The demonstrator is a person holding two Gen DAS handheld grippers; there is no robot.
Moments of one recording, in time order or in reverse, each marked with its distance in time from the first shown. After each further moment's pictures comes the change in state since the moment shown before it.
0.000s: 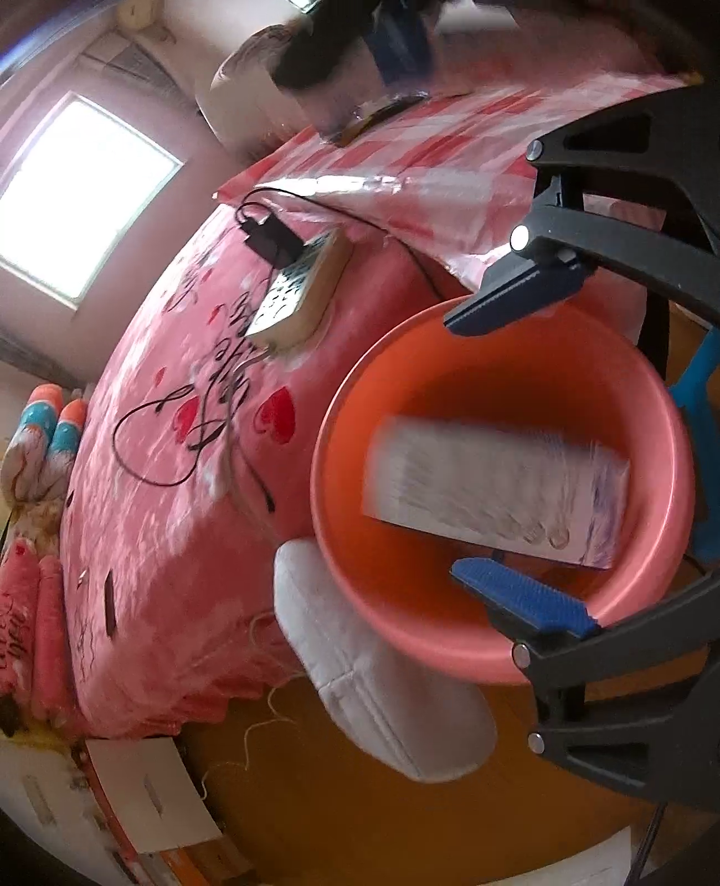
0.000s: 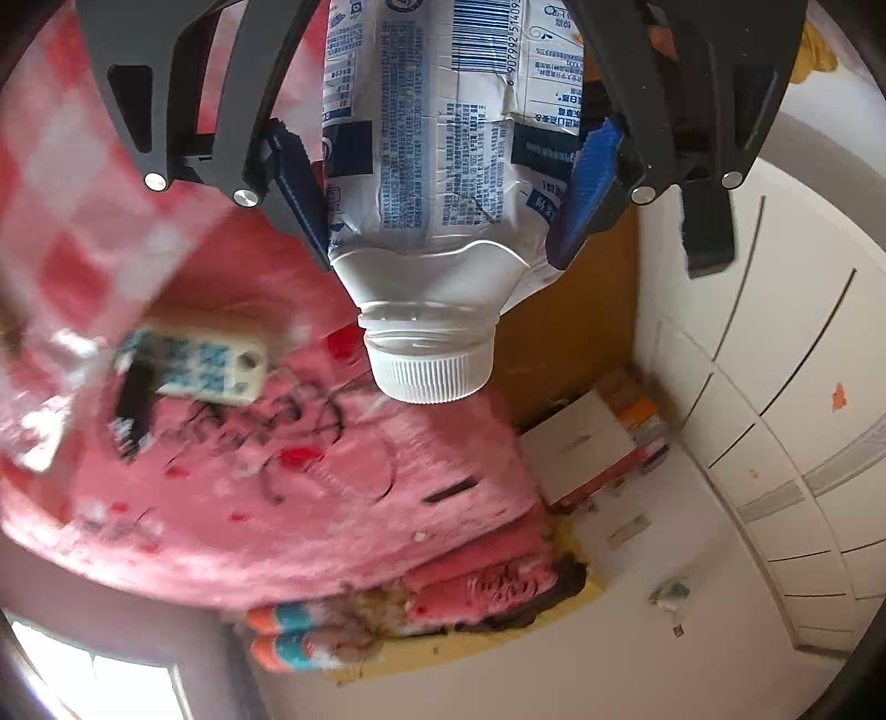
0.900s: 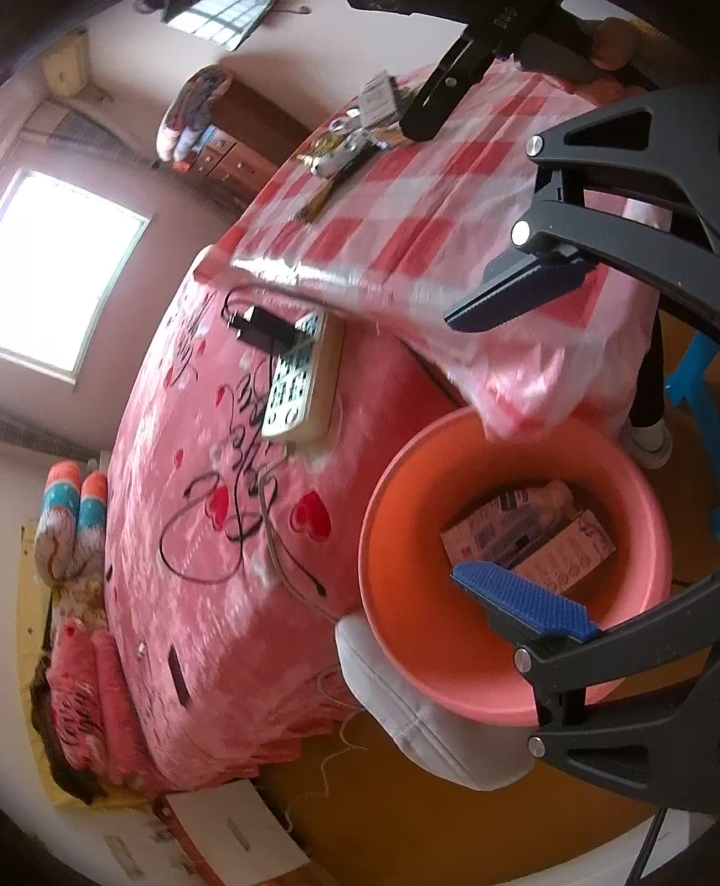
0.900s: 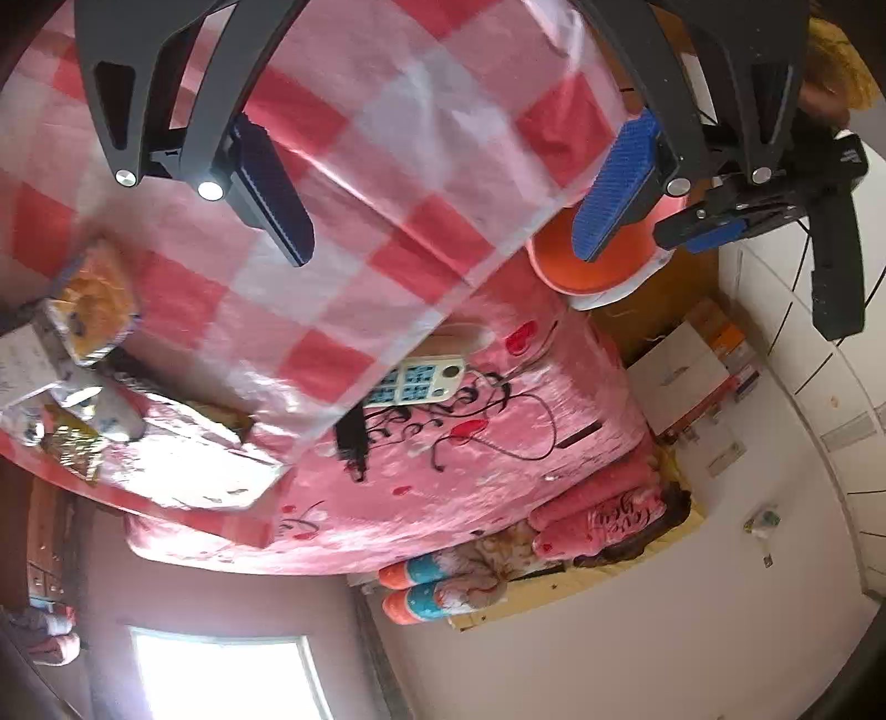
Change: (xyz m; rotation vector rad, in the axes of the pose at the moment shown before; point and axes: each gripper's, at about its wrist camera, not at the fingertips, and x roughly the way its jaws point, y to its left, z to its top) left arm -0.032 -0.087 -0.004 0.211 -0.043 -0.043; right arm -0.105 -0.093 -0.083 0.139 -0.206 -0.283
